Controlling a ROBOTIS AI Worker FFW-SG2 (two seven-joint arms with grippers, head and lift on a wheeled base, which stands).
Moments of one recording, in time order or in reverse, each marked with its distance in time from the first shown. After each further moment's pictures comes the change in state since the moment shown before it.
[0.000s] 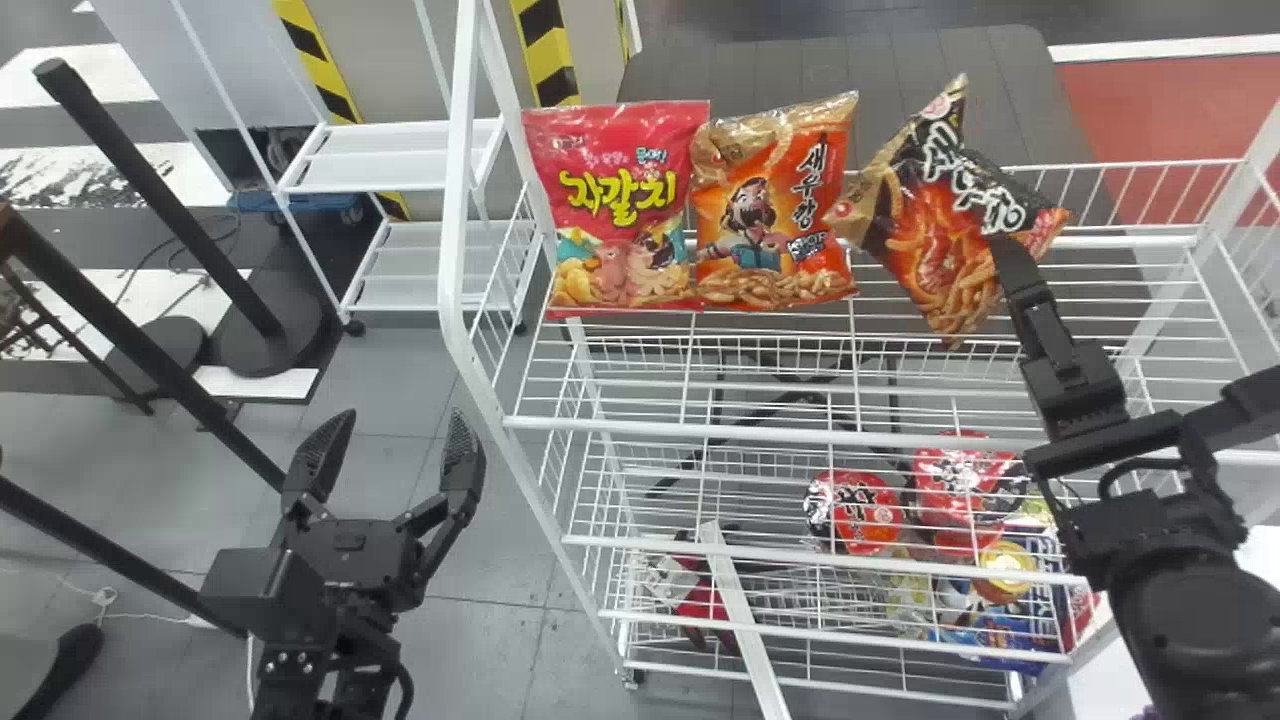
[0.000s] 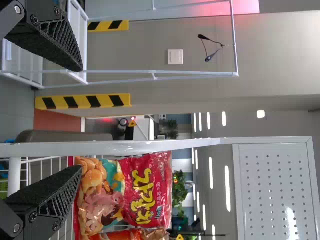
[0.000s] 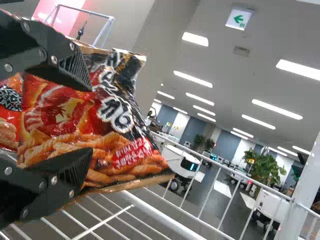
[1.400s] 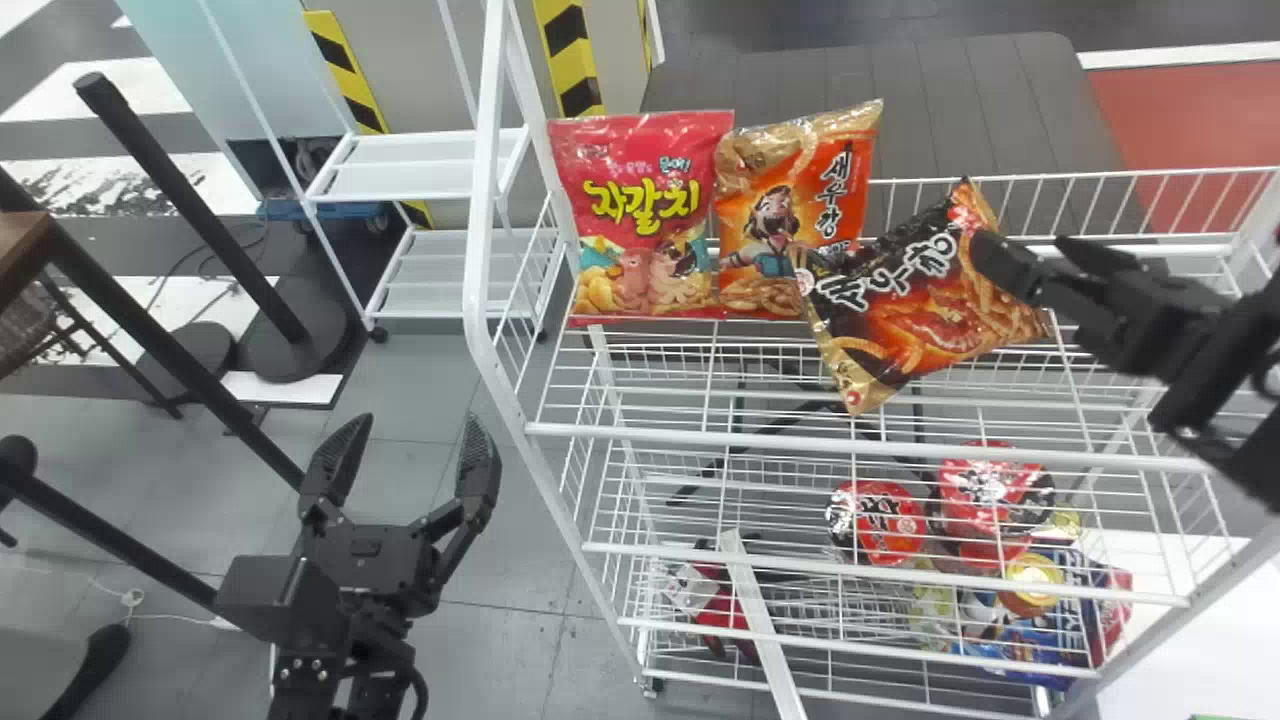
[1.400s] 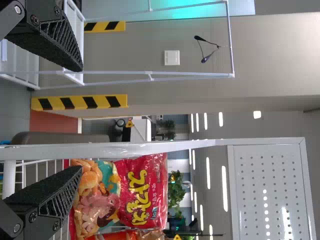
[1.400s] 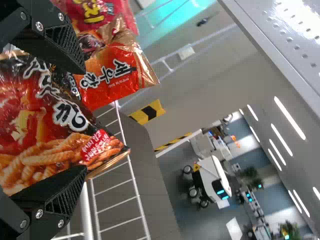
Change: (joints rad) left arm 0.012 0.009 0.005 -0.014 0.005 -0.013 0.003; right arm -0.015 -0.119 -0.084 -0.500 0.687 0.629 -0.018
